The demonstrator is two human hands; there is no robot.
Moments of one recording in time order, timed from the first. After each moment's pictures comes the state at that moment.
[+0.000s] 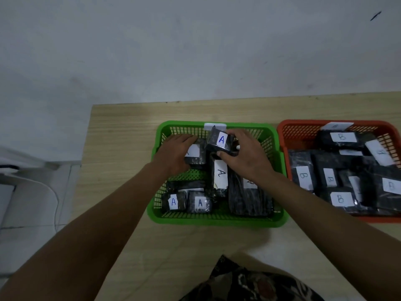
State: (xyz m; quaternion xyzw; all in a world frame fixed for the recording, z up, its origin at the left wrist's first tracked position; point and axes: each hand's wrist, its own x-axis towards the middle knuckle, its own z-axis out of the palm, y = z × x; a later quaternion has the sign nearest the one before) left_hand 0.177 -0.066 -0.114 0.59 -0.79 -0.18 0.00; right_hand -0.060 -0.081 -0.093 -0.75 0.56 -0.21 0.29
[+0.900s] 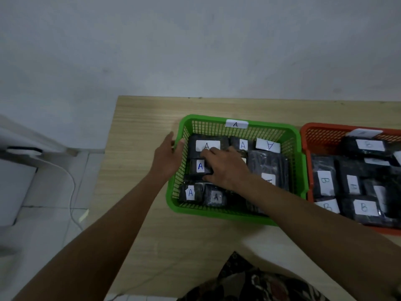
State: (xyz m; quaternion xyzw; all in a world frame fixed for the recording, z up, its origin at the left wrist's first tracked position) left_hand 0.210 -0.012 -0.113 0.79 -0.44 -0.32 0.29; right_hand 0.024 -0.048 -0.099 -0.92 0.37 0.05 0.14
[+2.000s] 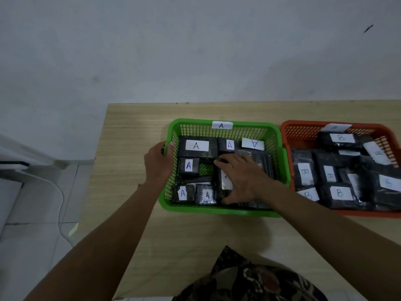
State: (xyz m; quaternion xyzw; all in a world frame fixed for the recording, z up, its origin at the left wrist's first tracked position) left_hand 0.191 -0.002 -0.109 0.81 -0.44 -0.20 0.34; right_hand -0.060 -0.032 -0.094 -0.90 0.37 0.15 0.15
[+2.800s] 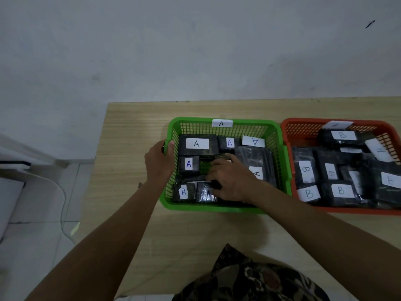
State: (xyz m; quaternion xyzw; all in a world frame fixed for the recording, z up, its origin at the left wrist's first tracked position) left_hand 0.193 -0.003 -0.119 0.81 -0.45 -0.18 0.33; right_hand -0.032 -0.021 -0.094 -0.94 0.30 0.12 0.13
